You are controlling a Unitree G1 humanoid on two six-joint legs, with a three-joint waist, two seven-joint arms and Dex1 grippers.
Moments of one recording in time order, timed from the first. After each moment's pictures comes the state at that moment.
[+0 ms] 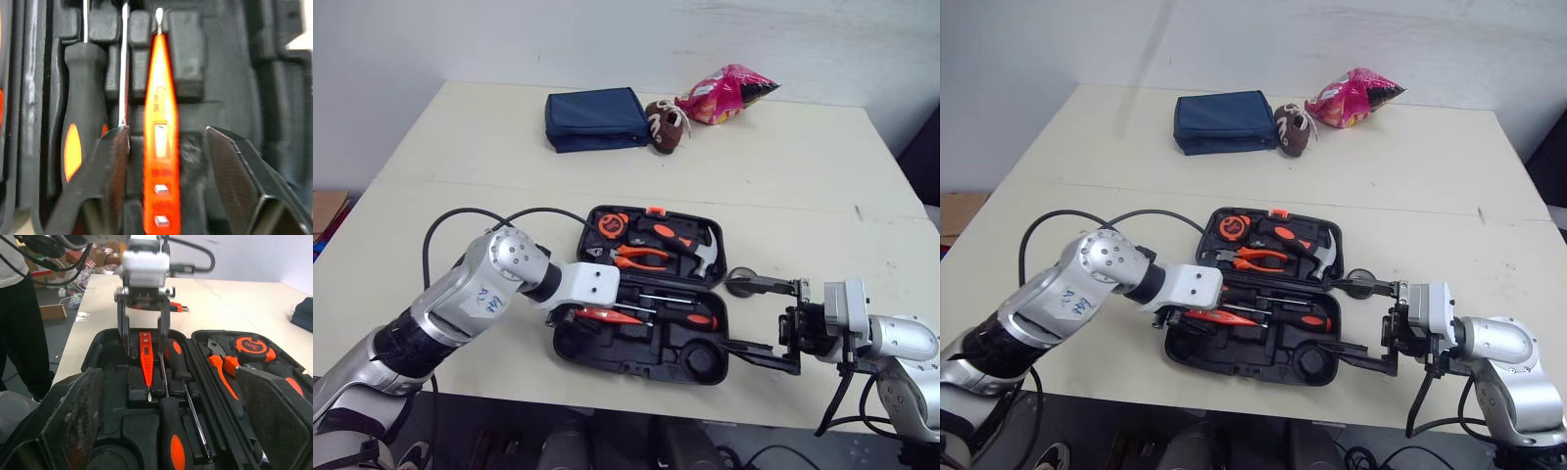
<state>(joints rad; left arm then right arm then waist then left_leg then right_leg) -0.73 0.87 -0.50 -0.44 -0.05 0.73 -1.25 0.03 -0.70 -0.19 -0.32 0.63 0.04 1.27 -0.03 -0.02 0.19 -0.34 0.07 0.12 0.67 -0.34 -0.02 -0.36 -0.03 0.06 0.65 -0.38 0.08</state>
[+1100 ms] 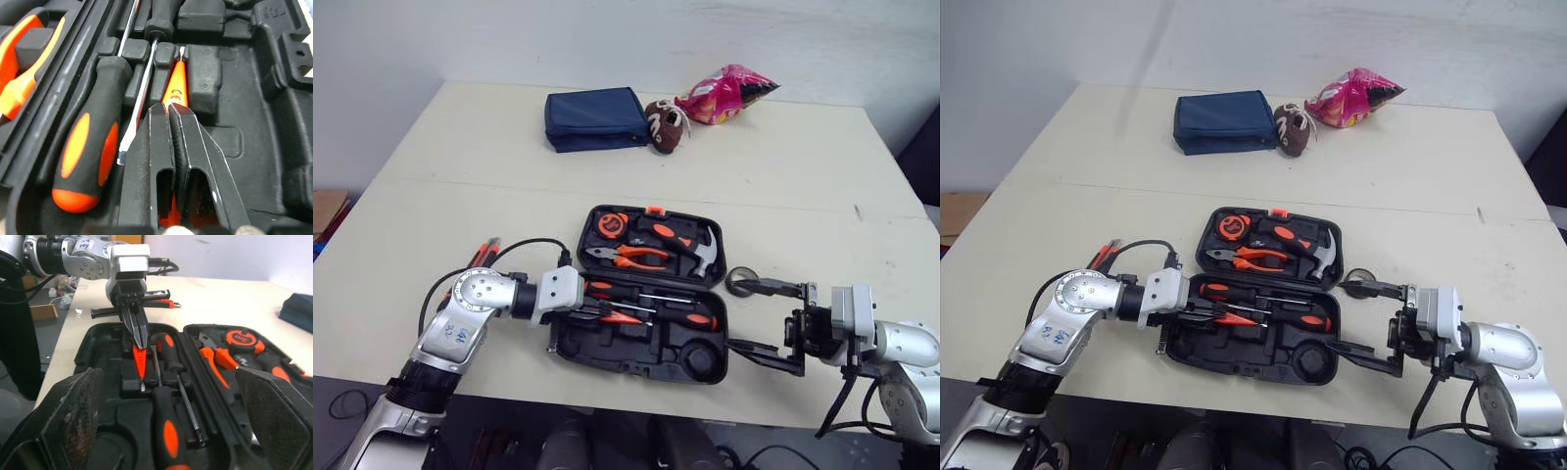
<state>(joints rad) -0.38 0.65 -0.20 -0.07 -0.17 0.12 -1.15 0.04 -0.69 -0.20 -0.27 0.62 -0.02 1.27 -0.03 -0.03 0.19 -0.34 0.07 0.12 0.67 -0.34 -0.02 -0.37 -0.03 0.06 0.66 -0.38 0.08</state>
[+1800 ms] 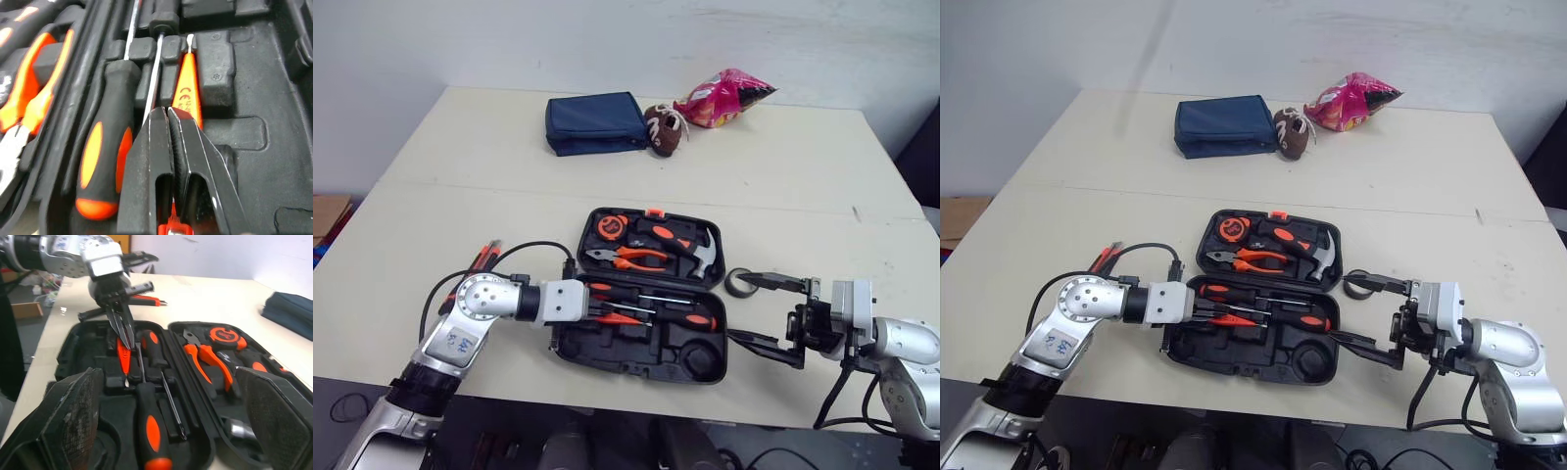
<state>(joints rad) -0.30 0.65 -0.17 -0.04 -0.13 -0.12 -1.05 0.06 -0.69 -0.24 -0.23 0.60 -0.04 1.23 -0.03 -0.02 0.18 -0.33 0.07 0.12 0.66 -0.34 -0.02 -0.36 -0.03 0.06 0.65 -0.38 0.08</state>
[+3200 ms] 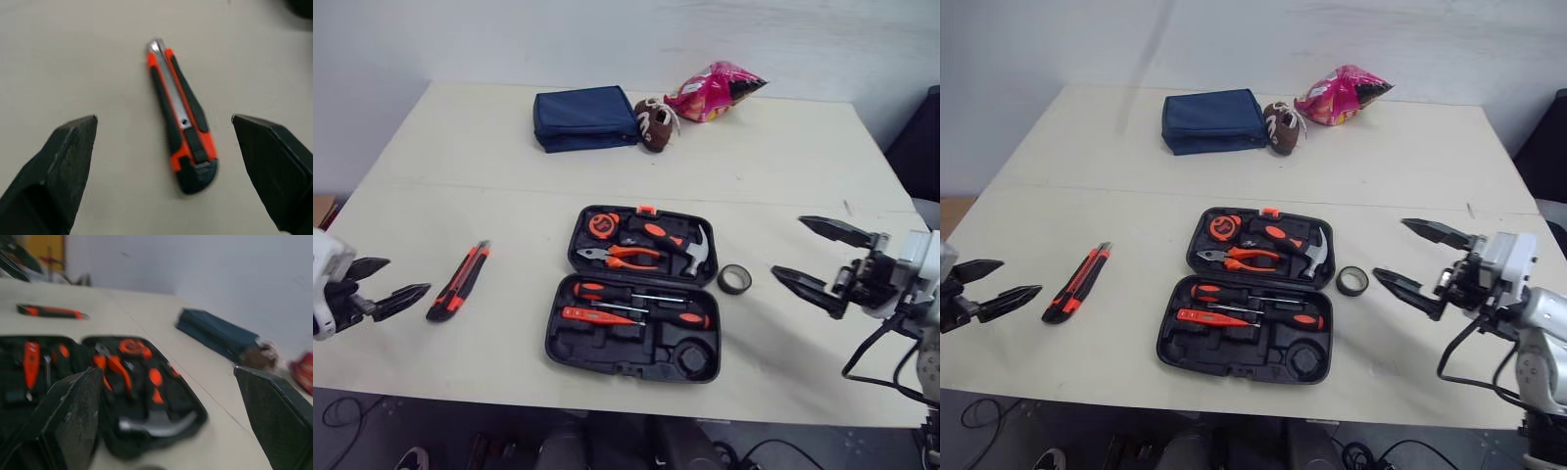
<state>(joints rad) 0.15 1.11 0.65 -0.20 -0.60 0.81 -0.77 -0.10 -0.72 -0.34 -0.14 0.69 -0.03 1.18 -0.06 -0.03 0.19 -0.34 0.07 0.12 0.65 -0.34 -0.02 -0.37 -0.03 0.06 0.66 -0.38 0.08</state>
